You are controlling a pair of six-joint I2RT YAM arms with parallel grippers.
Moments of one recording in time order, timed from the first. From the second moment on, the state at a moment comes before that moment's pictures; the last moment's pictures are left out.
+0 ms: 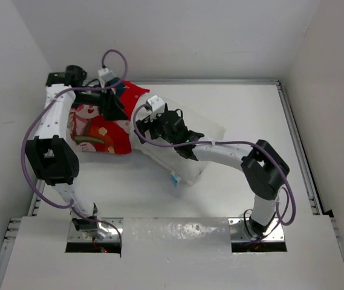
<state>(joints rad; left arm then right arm) 0.09 1.80 1.80 -1.36 1.17 0.90 0.86 1.85 1.21 0.40 0.14 0.11</state>
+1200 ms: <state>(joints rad) -0.10 2.08 1.98 -0.75 0.79 0.25 0.67 1.92 1.25 0.28 -0.29 0.32</state>
